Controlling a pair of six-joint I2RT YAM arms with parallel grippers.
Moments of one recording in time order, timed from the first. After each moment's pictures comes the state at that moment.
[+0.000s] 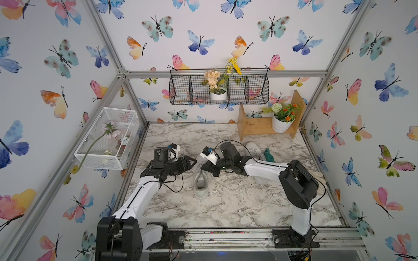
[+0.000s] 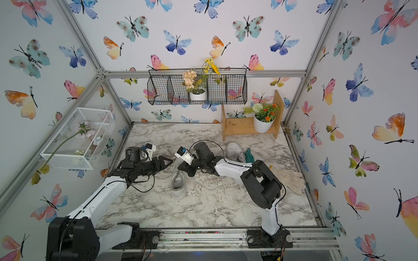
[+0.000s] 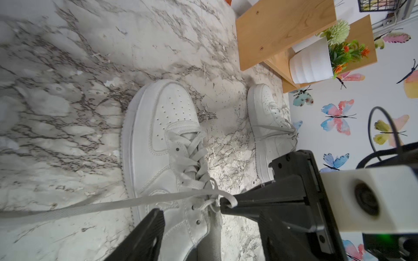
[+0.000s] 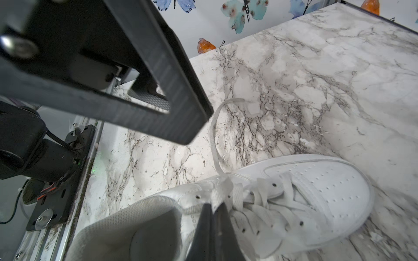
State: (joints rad) left arm -0.11 1.22 0.73 -0.25 0.66 -0.55; right arm 0.84 1.93 1.26 0.08 -0.60 -0.13
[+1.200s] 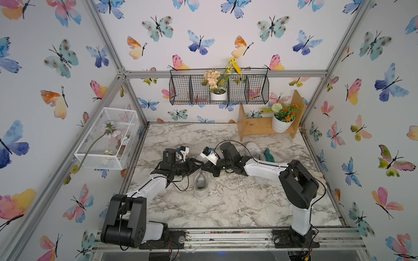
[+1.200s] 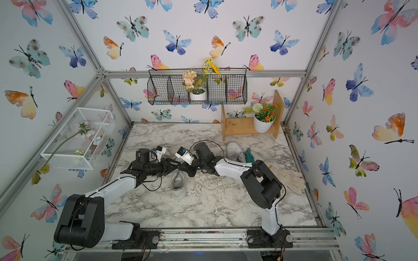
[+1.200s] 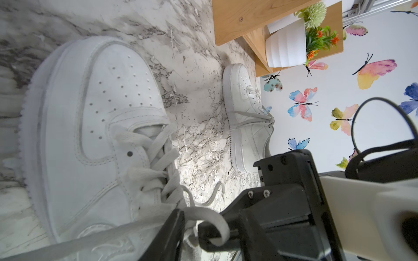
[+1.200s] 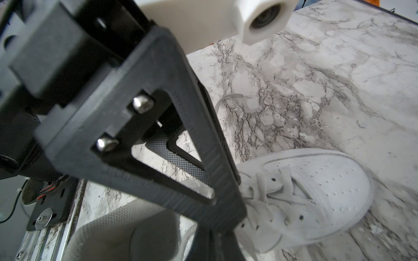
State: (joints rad) left arm -0.18 1.35 0.66 0.03 0.81 -0.72; right arm 0.84 1.93 1.26 0.07 -0.59 -0.12
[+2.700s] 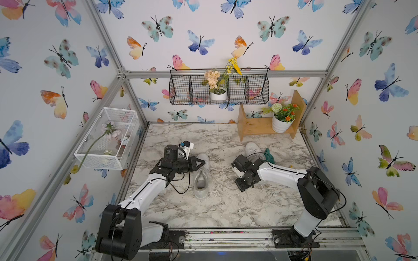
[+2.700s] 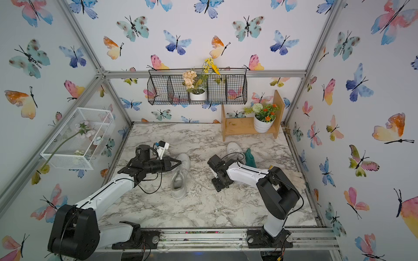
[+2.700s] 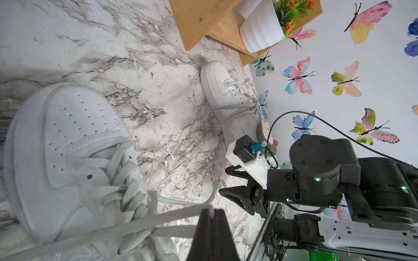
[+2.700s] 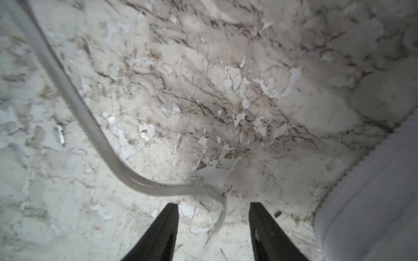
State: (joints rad) left arm -0.24 1.26 0.74 -0.10 0.75 -0.50; right arm 0.78 1.76 1.06 -0.71 0.05 0.16
